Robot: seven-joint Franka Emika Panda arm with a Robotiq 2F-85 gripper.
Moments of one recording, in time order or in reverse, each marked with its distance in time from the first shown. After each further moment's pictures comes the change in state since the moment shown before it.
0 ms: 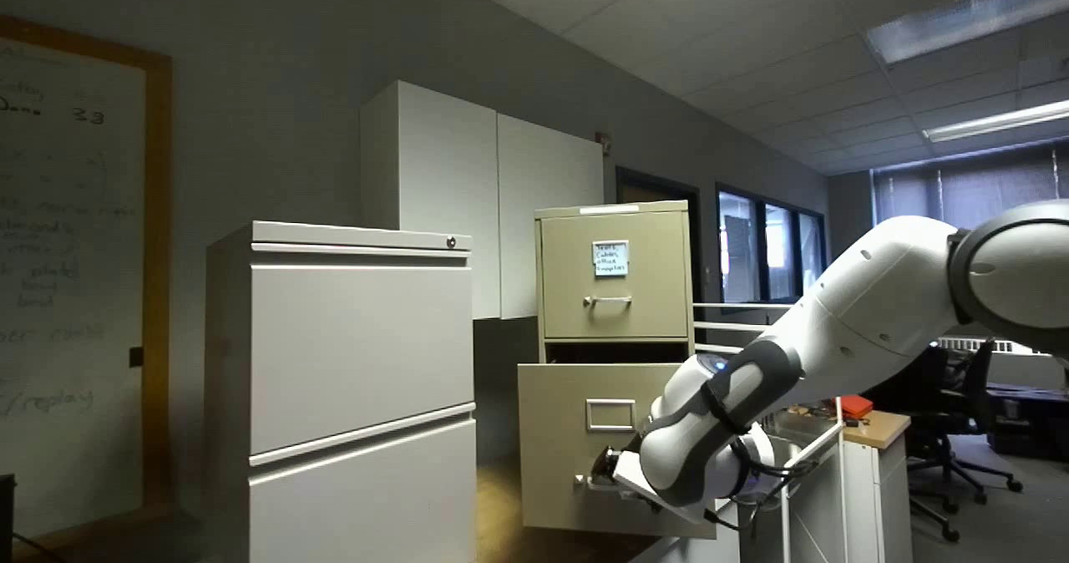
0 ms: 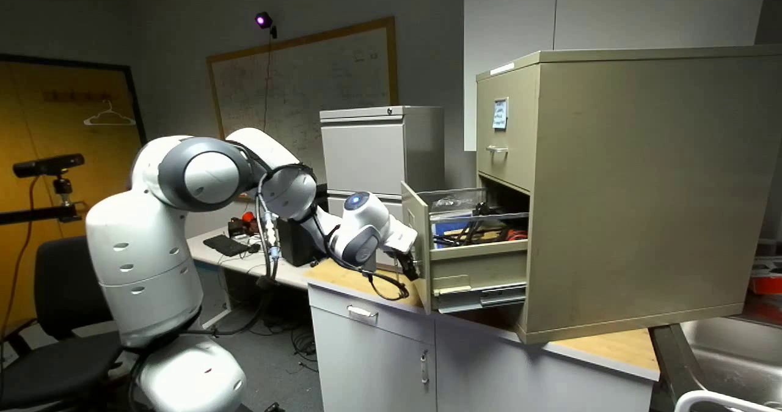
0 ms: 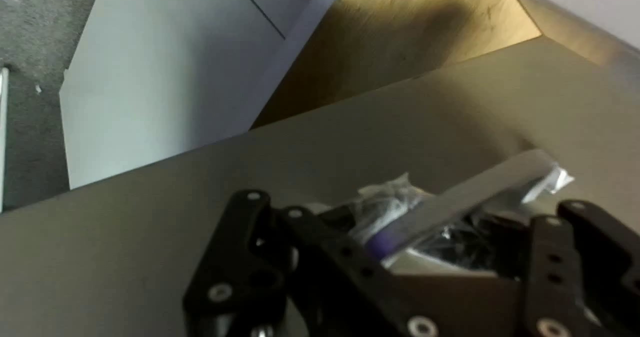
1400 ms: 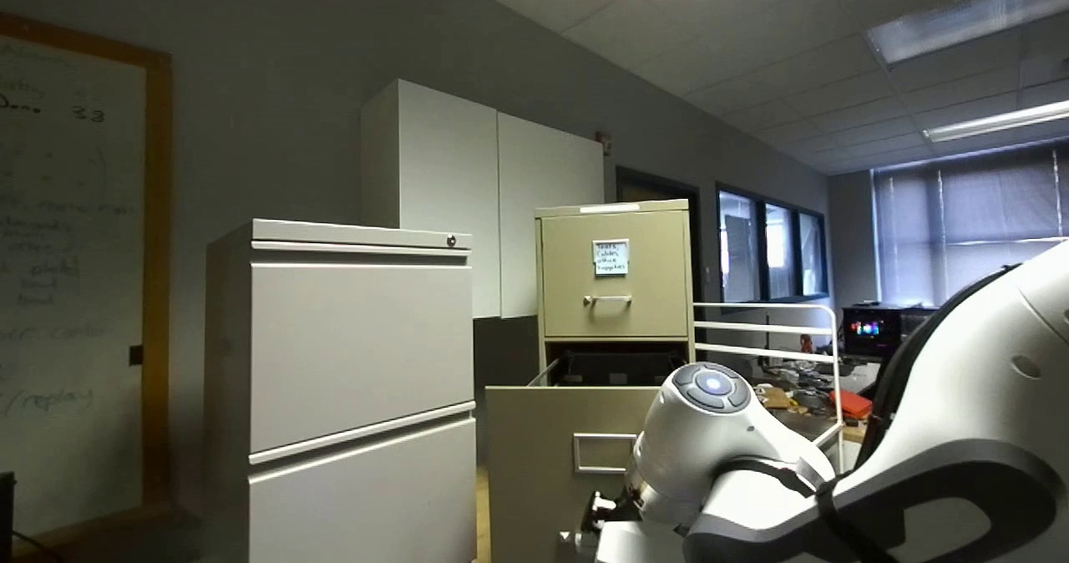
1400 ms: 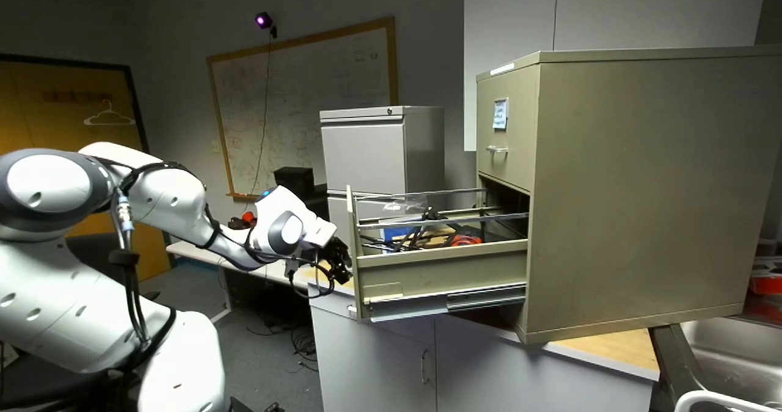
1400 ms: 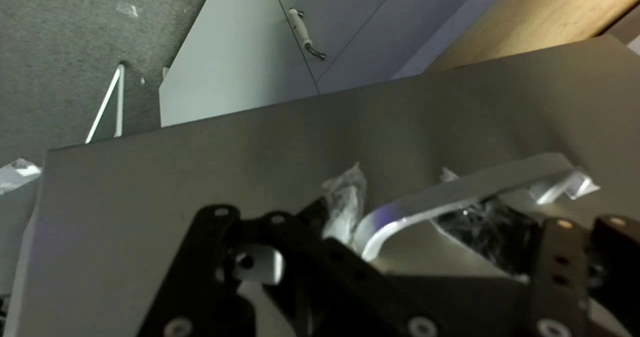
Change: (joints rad) arm -0.368 -0.541 0.719 -0.290 -0.222 -0.310 0.552
